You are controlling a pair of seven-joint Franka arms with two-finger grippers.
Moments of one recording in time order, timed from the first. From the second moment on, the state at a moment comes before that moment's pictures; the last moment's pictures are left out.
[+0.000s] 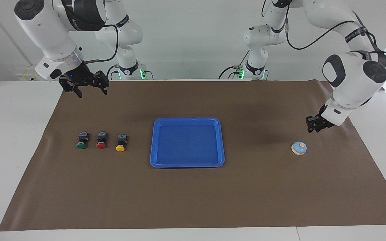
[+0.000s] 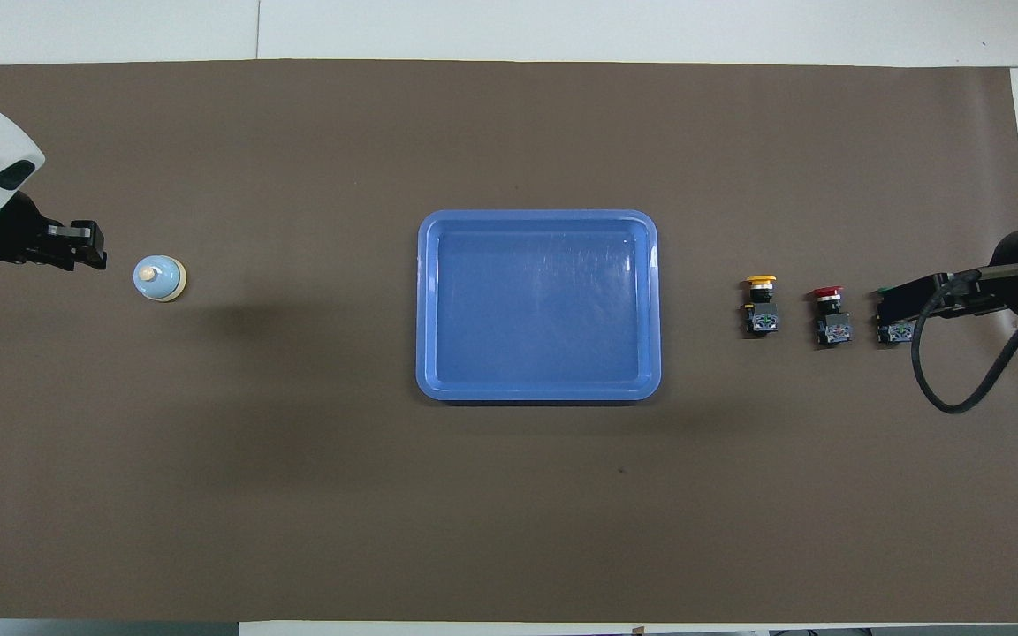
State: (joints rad) left arm 0.06 0.17 -0.02 -1.72 0.02 1.84 0.07; right arm 0.02 -0.07 -0.03 -1.76 0.05 1.60 -0.10
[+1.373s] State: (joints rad) left arm 0.05 0.01 -0.08 -1.59 0.02 1.45 0.07; right arm 0.02 -0.07 -0.03 -1.76 0.05 1.60 -0.10
